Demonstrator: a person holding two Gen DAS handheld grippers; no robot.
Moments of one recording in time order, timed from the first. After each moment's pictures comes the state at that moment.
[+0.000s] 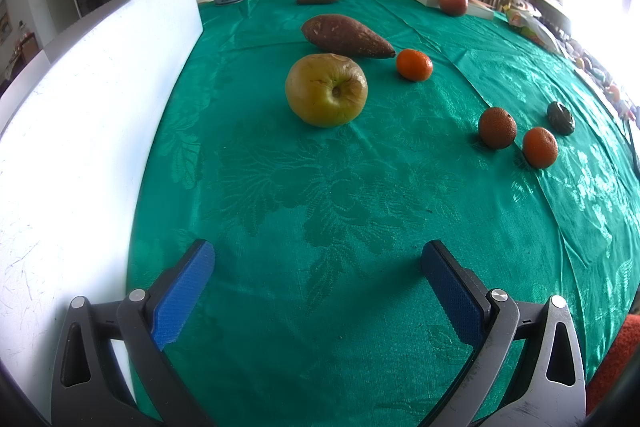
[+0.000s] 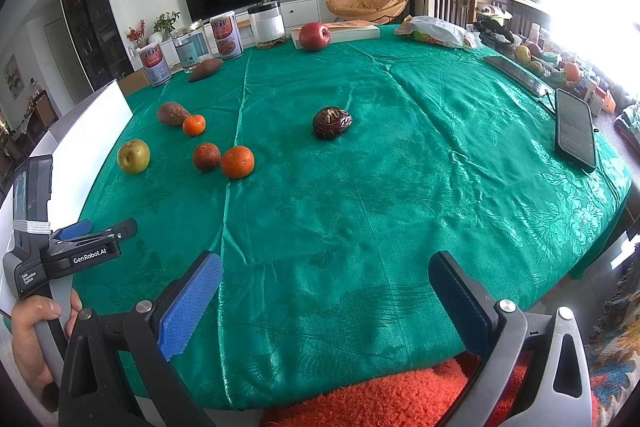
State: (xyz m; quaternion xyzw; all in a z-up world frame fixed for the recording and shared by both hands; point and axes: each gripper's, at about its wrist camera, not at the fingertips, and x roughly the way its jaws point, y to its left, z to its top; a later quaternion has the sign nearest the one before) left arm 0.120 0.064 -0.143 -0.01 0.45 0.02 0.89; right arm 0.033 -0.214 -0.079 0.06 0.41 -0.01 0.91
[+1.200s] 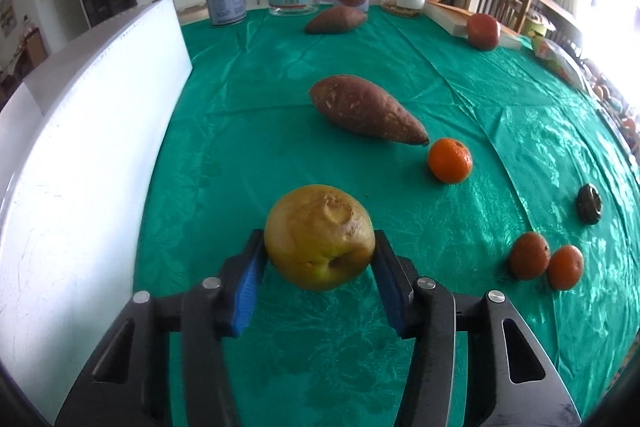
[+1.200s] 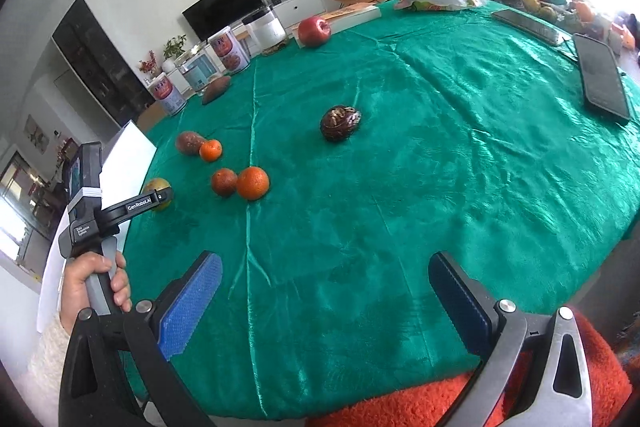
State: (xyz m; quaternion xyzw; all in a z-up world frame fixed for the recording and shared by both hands) left arm 0.206 0.074 -0.121 -0.02 0.45 0.04 0.89; right arm 0.067 -0.240 -0.080 0.17 0.43 0.06 0.88
